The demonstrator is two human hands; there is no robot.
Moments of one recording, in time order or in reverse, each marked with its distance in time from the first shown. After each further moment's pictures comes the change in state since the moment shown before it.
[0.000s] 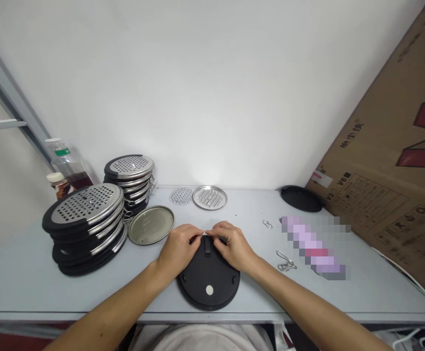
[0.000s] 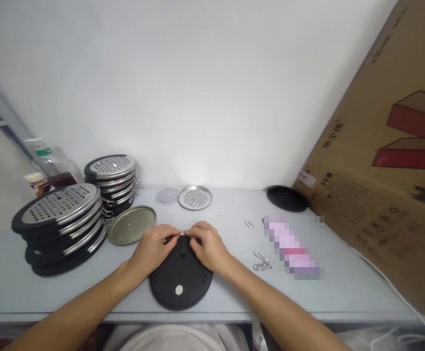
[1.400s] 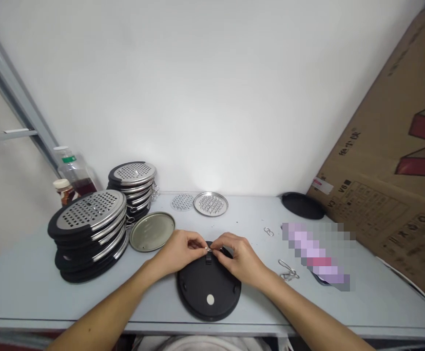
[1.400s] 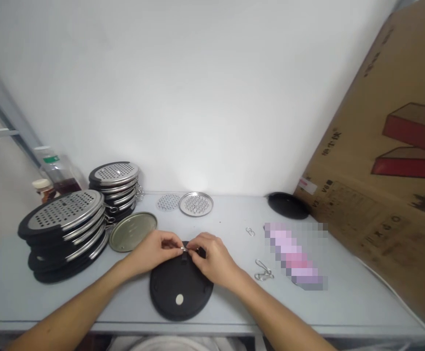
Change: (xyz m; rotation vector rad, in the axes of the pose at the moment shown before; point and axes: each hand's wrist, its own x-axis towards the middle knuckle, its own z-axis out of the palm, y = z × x) left_hand 0.014 0.003 -0.019 -0.416 -0.344 -0.299; right_hand -0.008 -0.018 -0.017 0.050 -0.063 0.003
